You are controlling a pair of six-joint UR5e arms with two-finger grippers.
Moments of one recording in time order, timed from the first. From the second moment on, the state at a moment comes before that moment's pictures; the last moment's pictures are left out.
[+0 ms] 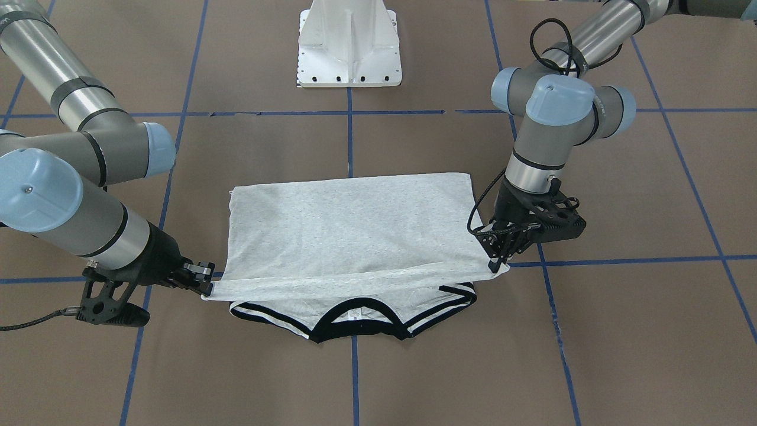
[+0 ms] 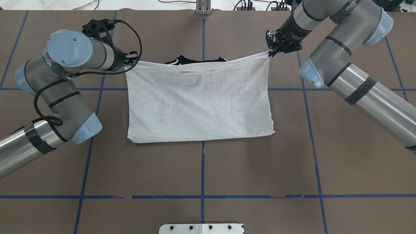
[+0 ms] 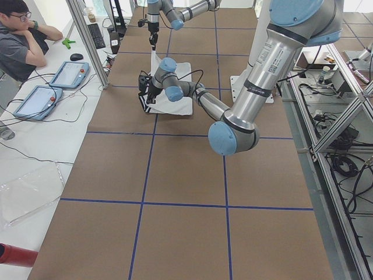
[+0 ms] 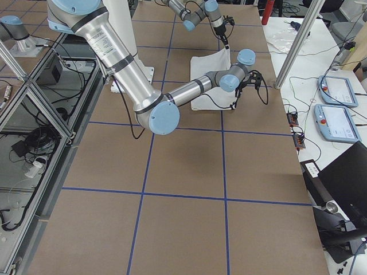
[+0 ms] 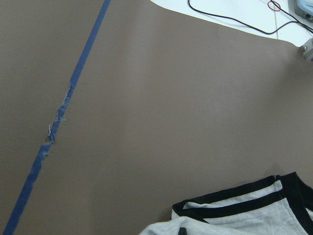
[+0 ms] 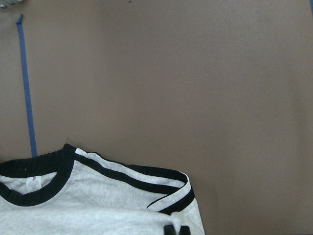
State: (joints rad) left arm -0.78 -2.10 -1.56 -2.06 -1.71 -1.31; right arm 0.98 -0.90 1.33 -1.19 2.28 1.12
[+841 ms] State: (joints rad) left arm -0.78 -2.12 -1.54 -2.06 -1.71 -1.35; right arm 0.96 -0.91 1.35 -1.19 2.28 1.12
